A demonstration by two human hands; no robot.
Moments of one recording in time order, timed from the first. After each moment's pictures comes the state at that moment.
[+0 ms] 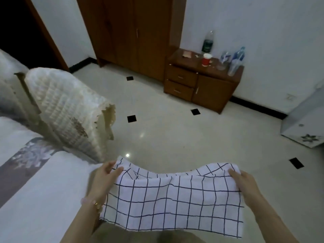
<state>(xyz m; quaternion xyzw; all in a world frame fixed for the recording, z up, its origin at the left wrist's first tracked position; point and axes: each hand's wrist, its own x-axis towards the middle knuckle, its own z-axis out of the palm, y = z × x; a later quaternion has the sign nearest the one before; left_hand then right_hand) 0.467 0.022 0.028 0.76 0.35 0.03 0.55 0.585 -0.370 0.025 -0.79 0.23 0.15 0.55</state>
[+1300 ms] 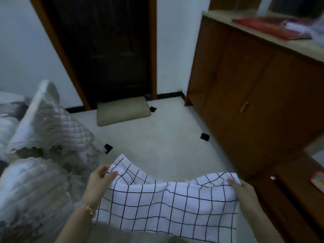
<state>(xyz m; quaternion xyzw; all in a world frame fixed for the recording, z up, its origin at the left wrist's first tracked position) 0.980 0.372 0.062 0.58 0.59 0.26 0.50 1.331 0.176 0.045 -0.80 -0.09 0.35 0.48</state>
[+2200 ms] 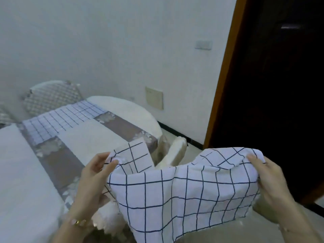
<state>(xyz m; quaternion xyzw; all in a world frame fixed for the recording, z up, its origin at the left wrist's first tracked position) 0.823 0.650 0.197 0.29 0.68 0.65 0.19 1.152 0.872 0.163 -0.49 -0.56 0.50 0.44</state>
